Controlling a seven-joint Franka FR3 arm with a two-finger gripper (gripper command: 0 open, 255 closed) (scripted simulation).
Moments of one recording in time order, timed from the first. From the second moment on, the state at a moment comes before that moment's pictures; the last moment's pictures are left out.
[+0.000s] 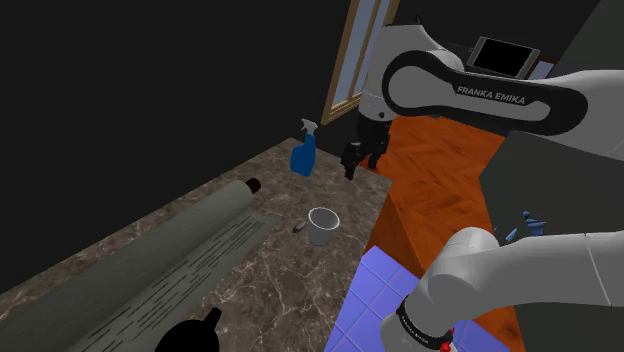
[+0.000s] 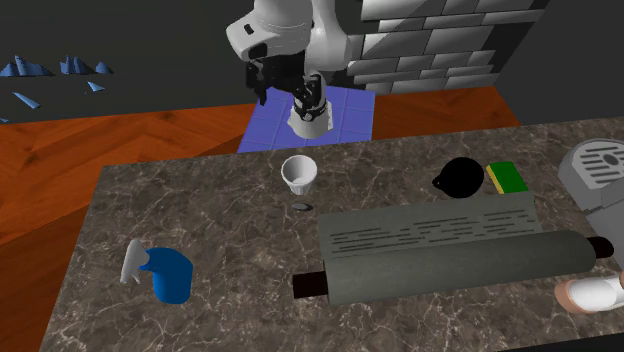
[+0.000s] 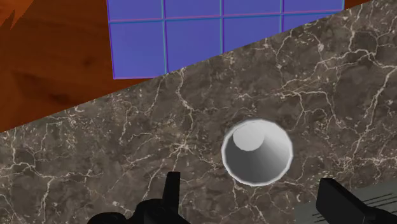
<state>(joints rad) 0.01 -0.76 0.06 -2.43 -0.06 1.63 0.15</state>
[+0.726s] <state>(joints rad) 0.04 -0.58 0.15 -2.55 0.01 1.89 0.29</state>
